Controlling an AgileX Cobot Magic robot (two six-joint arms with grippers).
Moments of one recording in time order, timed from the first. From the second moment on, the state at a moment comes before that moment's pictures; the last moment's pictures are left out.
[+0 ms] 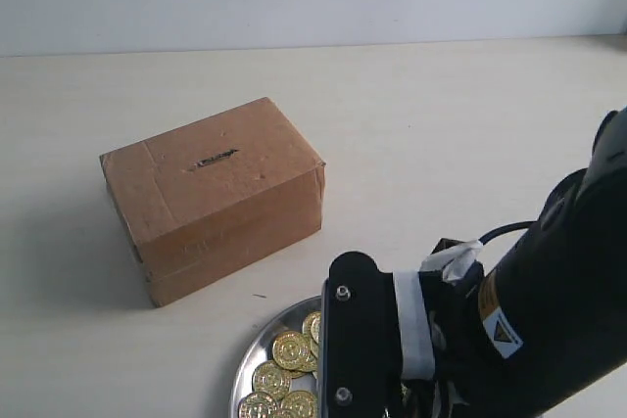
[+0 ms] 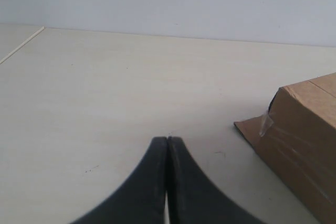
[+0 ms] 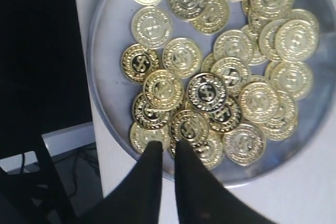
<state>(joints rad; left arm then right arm) 0.07 0.01 0.00 -0.05 0.34 0.03 0.90 1.33 -0.72 0.13 0.86 -0.54</state>
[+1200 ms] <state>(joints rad) 0.07 0.01 0.00 -0.05 0.34 0.03 0.90 1.67 -0.79 0.20 0.73 -0.36</state>
